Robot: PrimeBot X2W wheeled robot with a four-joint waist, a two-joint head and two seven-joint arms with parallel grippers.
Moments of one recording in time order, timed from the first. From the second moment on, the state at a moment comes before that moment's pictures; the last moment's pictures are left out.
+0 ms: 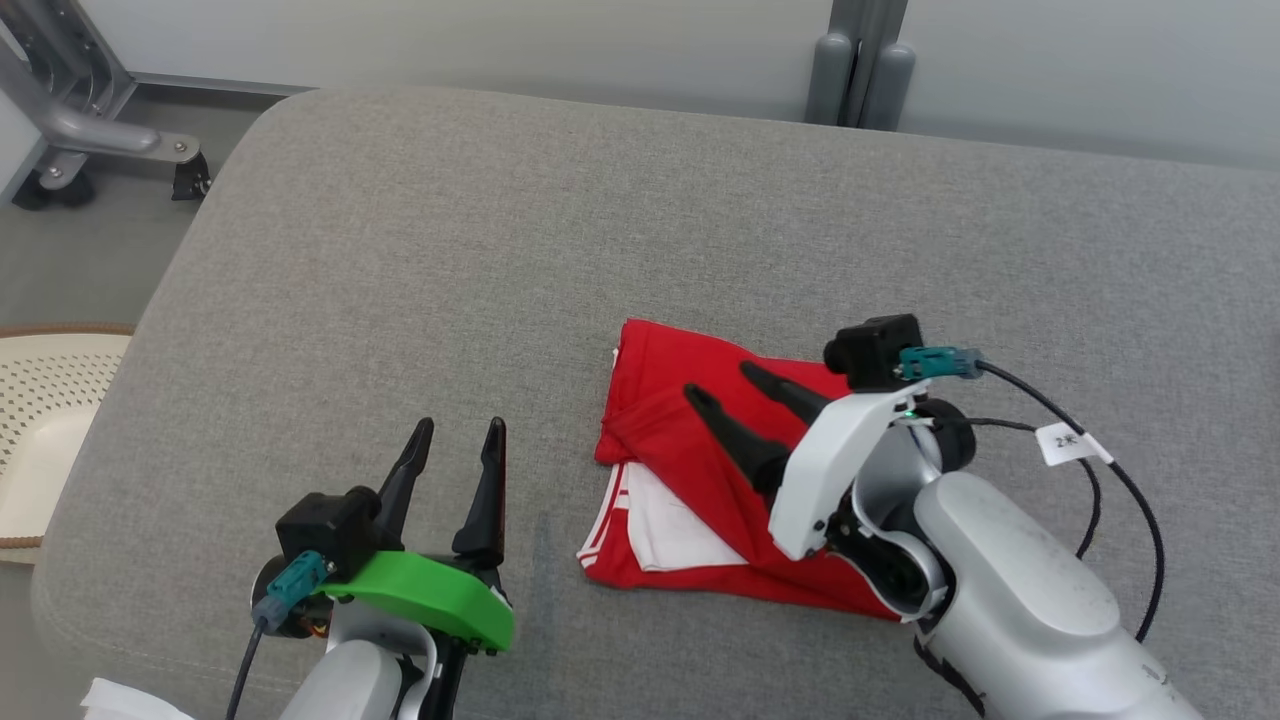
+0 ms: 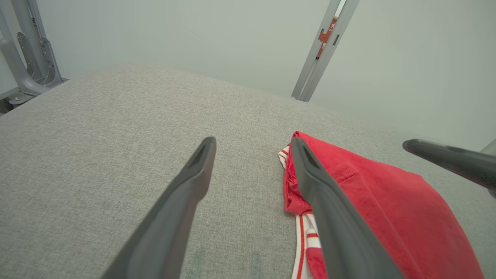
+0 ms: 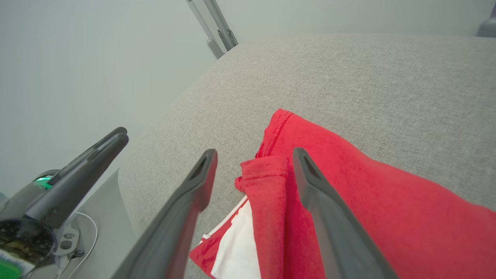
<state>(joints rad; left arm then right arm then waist) -0.23 0.18 -0.45 0.31 -0.61 0.03 -0.26 -0.49 -0.13 0.56 0.38 0.68 0.13 0.17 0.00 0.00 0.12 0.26</state>
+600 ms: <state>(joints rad) -0.23 0.18 -0.46 0.32 -0.61 0.03 -0.26 -0.44 -0.19 0.55 0.50 0.52 0.13 0.10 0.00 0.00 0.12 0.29</state>
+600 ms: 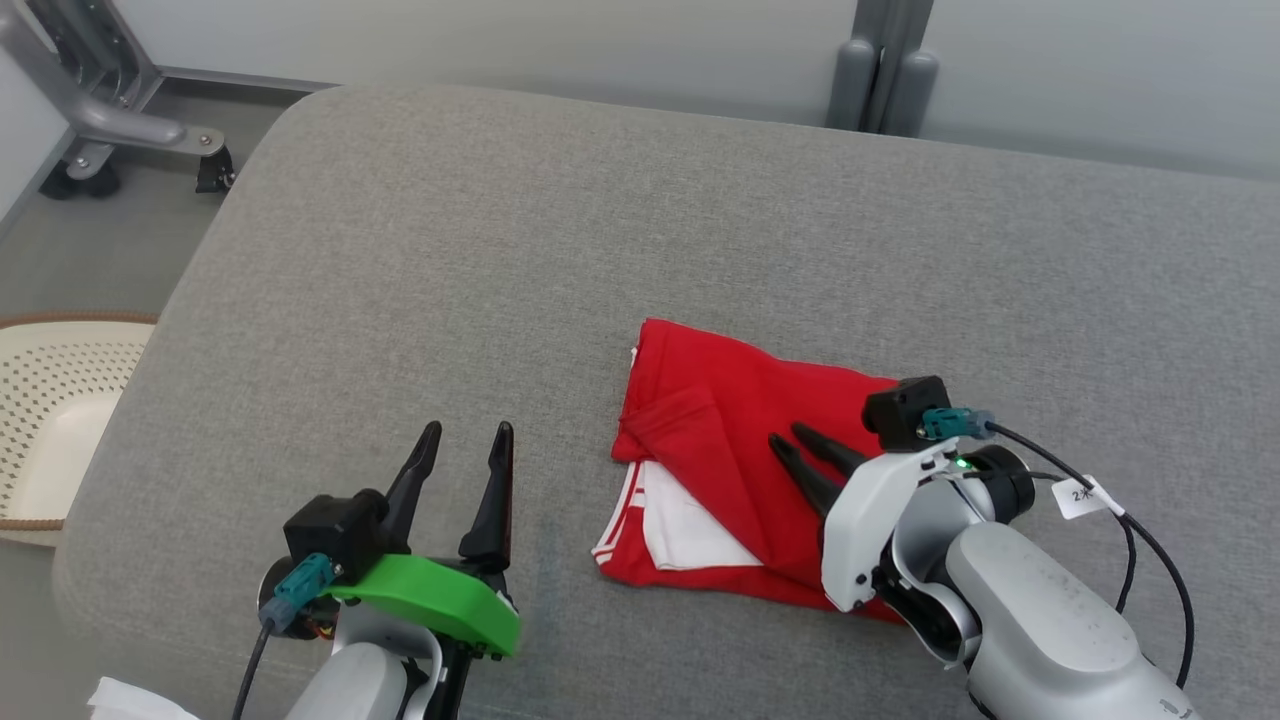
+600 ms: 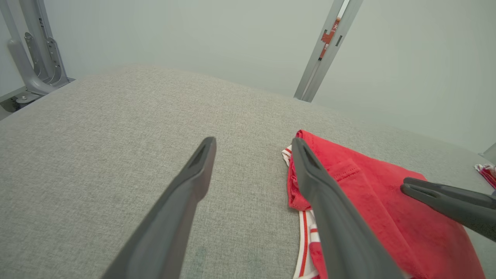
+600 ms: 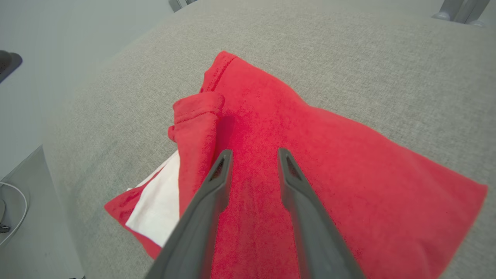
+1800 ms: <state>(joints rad) -0.22 0.17 -0.46 0.31 -0.60 0.04 -0.26 -0.56 -0.23 0.68 0.63 0.67 0.13 -0.24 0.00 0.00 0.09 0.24</state>
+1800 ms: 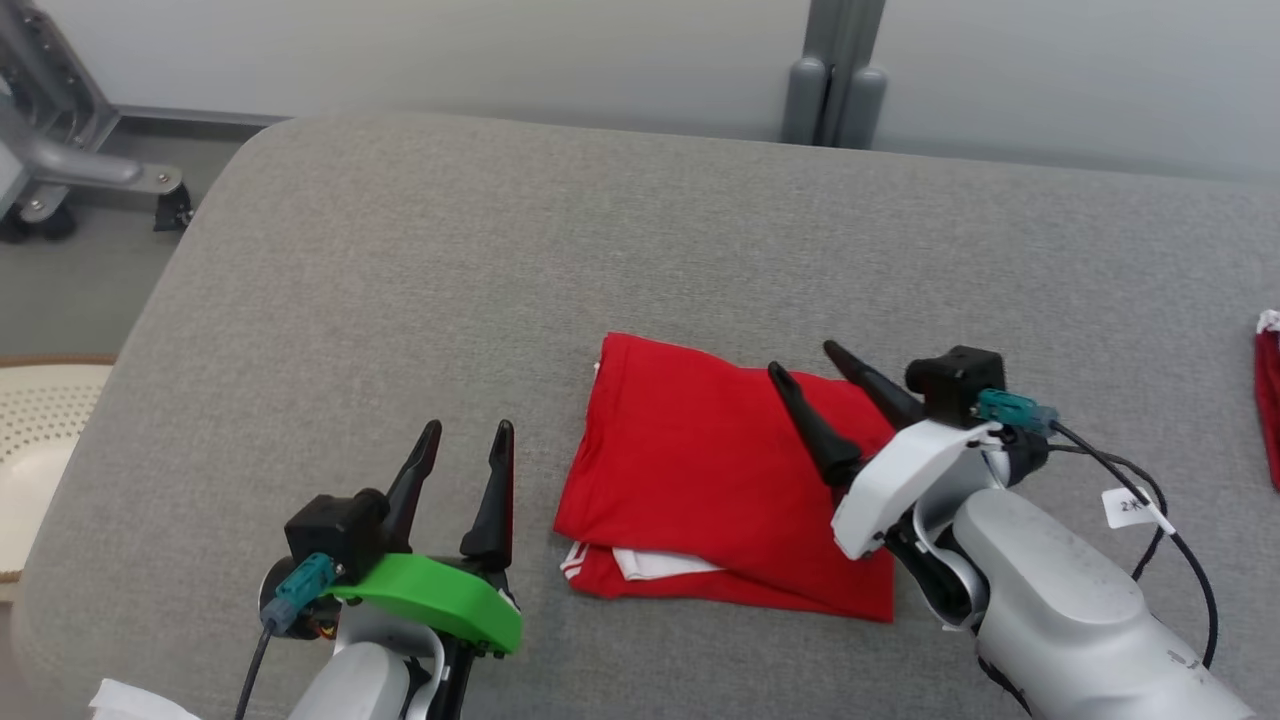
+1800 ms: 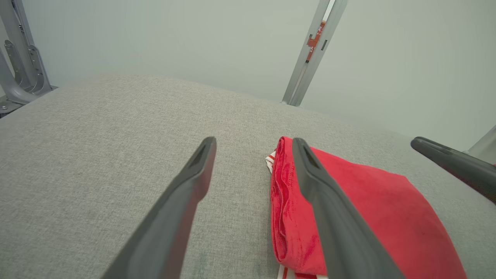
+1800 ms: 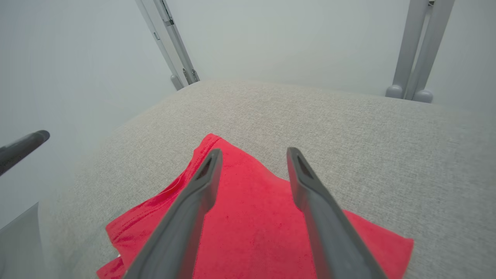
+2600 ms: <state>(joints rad) -0.07 0.09 -0.20 0.28 -0.42 -0.01 -0.26 -0.05 -0.06 0.01 0.22 0.19 0.13 -0.26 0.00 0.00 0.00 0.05</state>
